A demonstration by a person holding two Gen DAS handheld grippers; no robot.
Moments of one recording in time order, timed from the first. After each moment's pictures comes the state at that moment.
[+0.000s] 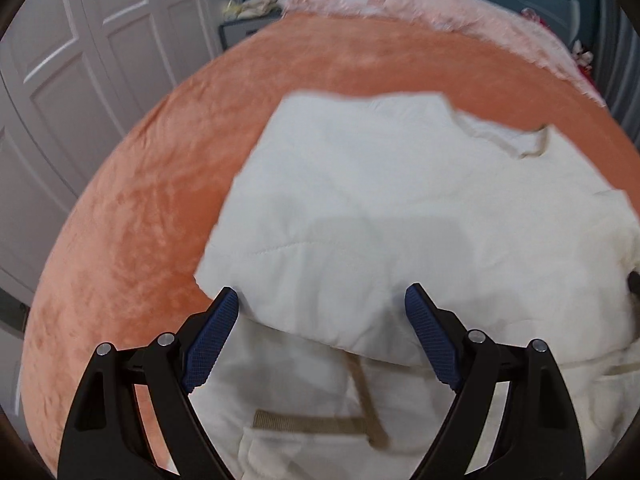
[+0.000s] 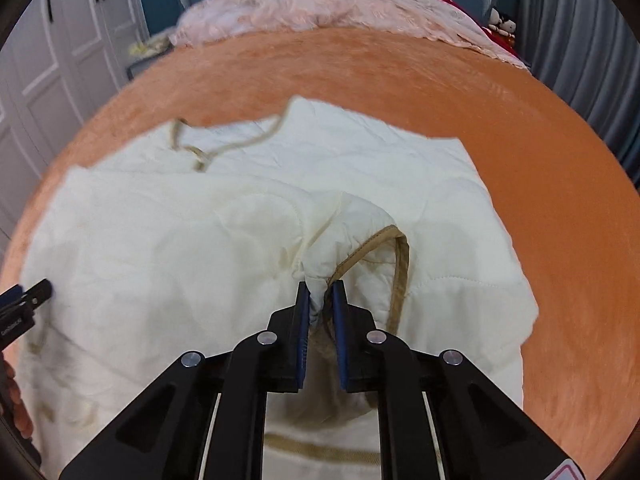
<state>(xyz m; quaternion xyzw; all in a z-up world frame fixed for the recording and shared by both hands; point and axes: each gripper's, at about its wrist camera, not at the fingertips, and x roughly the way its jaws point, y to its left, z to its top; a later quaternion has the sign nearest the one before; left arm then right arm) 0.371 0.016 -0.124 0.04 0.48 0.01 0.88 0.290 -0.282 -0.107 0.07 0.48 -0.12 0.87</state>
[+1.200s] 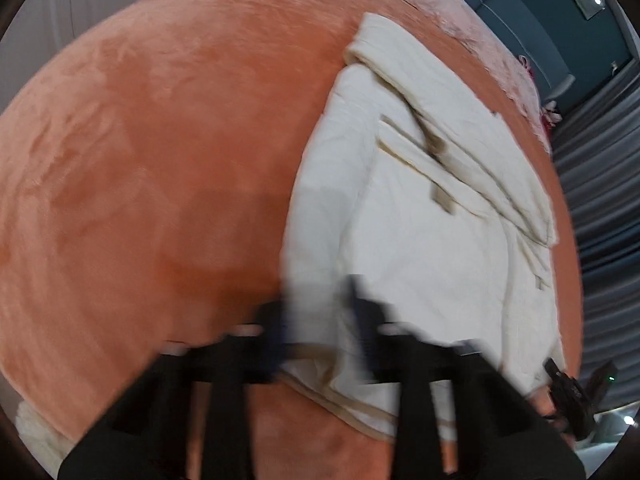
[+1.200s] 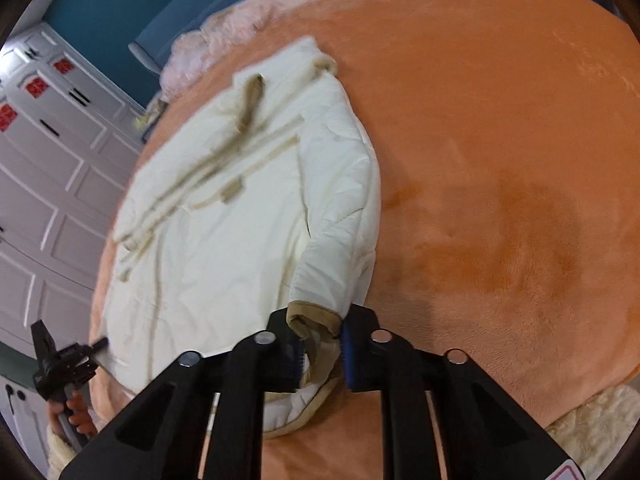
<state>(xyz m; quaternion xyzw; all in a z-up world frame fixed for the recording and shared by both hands) 0.169 0.148 -0.124 -0.18 0.55 -0.08 0.81 -0.009 -0.331 -0.115 0.32 0.43 -0.08 0.84</state>
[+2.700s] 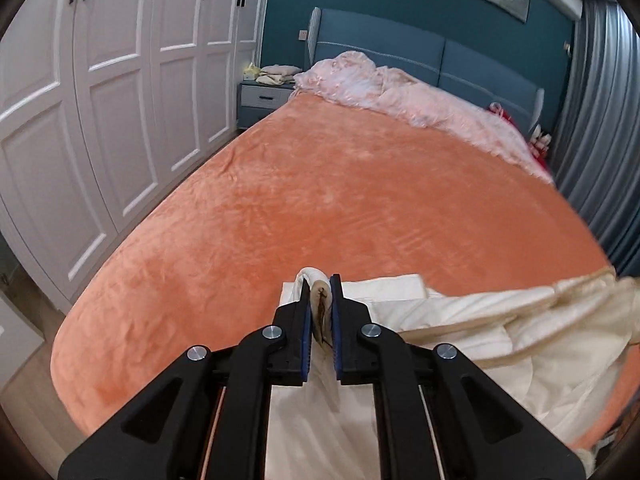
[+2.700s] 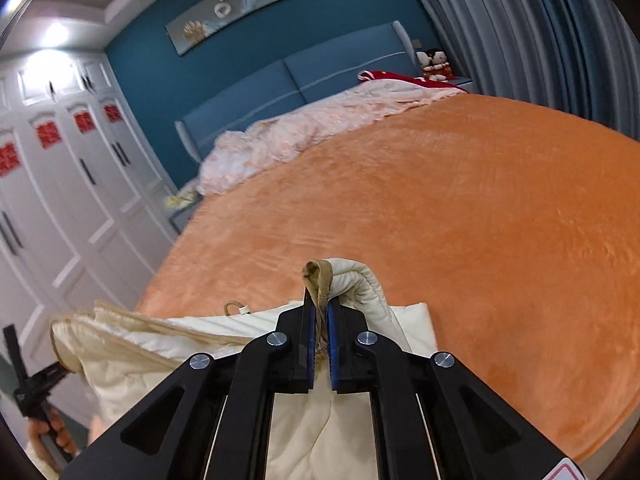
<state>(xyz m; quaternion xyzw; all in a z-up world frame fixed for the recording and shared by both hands) 0.180 0.104 0.012 -0.05 0.35 -0.04 0.94 0.018 -0.336 0.022 0.24 0.25 -0.12 0.93</state>
